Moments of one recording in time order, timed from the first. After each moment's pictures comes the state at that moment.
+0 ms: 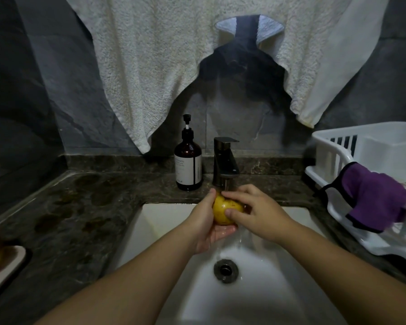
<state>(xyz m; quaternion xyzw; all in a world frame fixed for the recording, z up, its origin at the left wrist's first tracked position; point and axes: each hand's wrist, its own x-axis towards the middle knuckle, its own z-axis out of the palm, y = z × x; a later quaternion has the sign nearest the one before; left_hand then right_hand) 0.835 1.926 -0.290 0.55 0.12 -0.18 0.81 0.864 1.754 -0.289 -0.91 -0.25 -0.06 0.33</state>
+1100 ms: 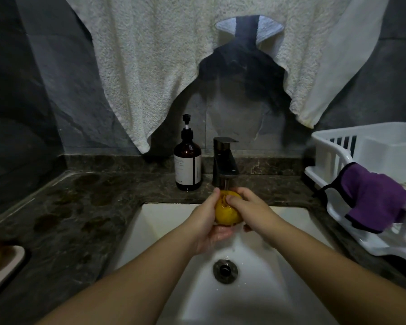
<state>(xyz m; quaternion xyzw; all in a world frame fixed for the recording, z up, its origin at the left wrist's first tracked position) 0.835 1.926 -0.292 0.59 0.10 -0.18 0.78 0.864 1.779 -0.289 -0.81 -0.07 0.06 0.57</state>
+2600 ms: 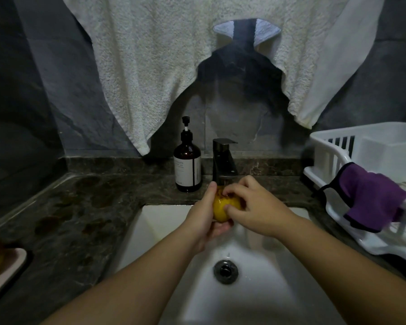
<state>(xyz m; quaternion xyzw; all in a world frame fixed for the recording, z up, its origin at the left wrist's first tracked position) 0.841 1.928 -0.293 0.60 0.11 -0.11 0.79 0.860 1.760 -0.266 -0.92 -0.26 -0.09 0.26</state>
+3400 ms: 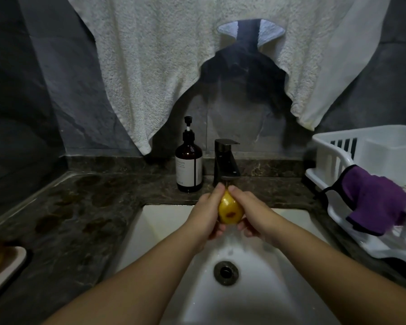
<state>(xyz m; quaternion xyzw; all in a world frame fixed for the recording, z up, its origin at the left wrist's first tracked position) 0.847 1.930 -0.296 0.70 0.07 -0.07 0.71 0.859 1.778 -0.279 -0.80 -0.02 0.12 0.58</state>
